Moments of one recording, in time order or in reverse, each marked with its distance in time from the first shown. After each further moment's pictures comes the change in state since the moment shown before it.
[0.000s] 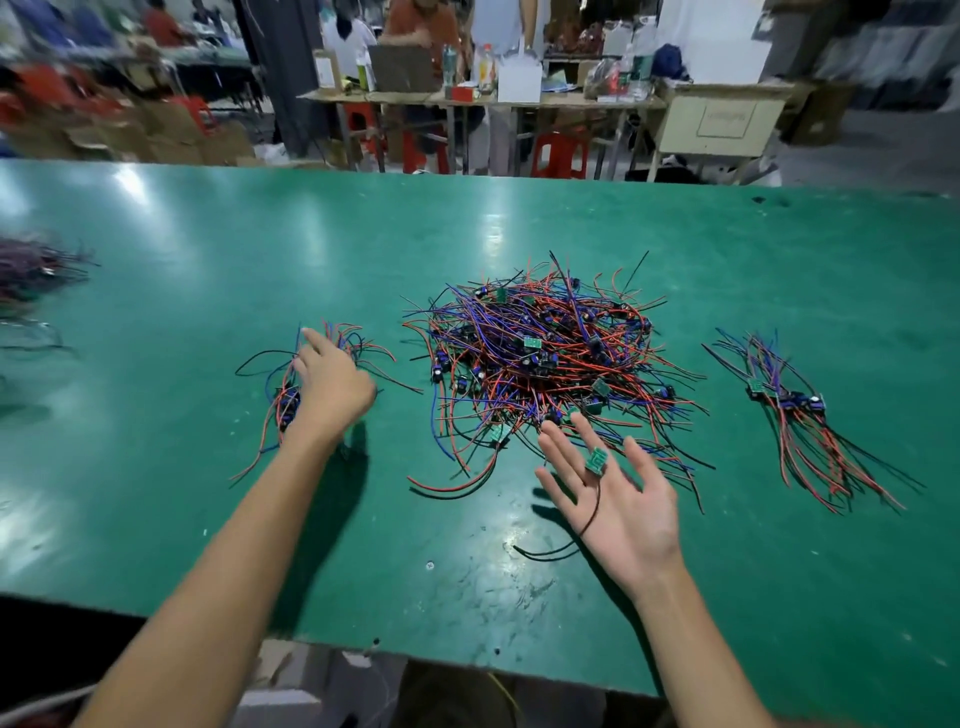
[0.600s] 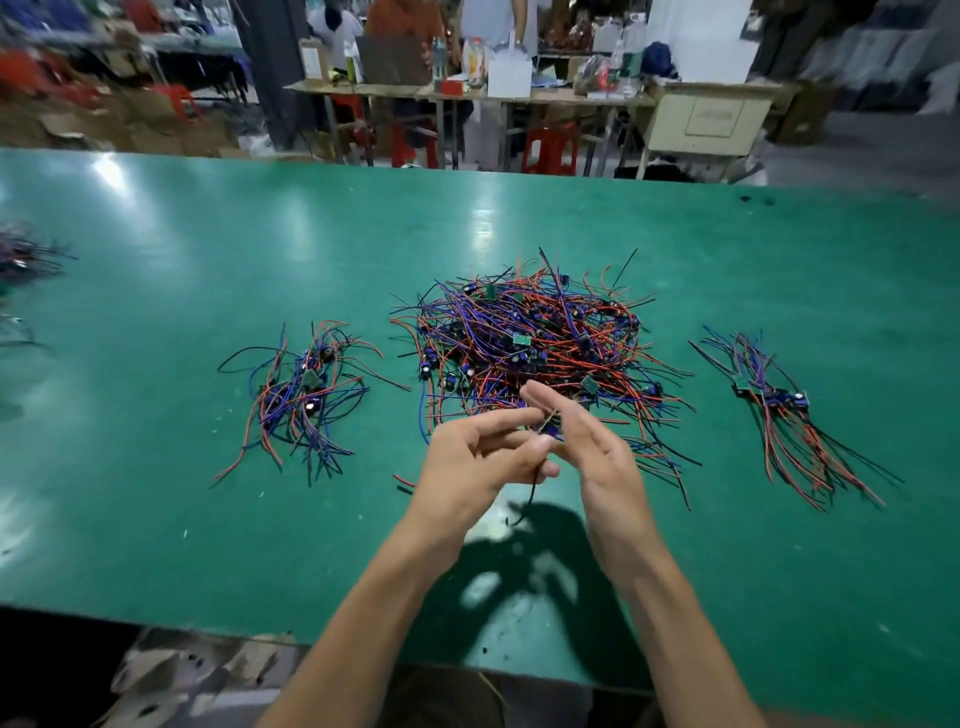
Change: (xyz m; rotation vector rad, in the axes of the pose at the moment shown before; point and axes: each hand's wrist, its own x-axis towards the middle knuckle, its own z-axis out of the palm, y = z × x) left_hand -0.167 0.057 0.035 -1.146 -0.591 0.238; right_hand -0.023 0.003 0.063 -0.869 -0.060 -0.481
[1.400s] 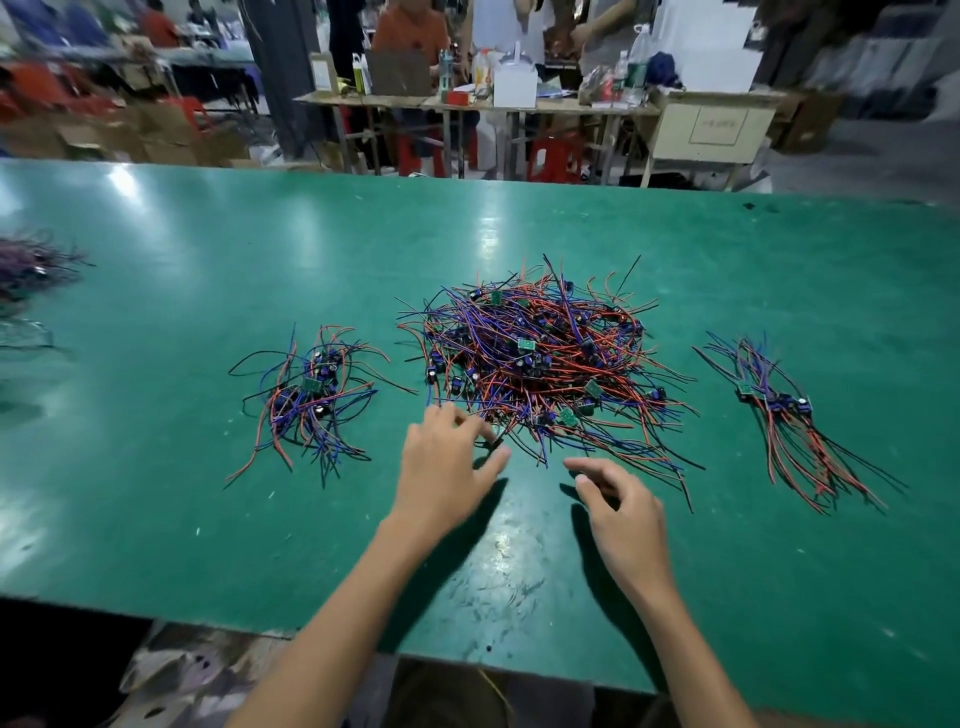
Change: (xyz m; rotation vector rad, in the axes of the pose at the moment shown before) left_hand 0.044 -0.052 -0.049 1.345 0.208 0.312; right_hand -0.017 0.057 -0.045 -0.609 0.237 0.055
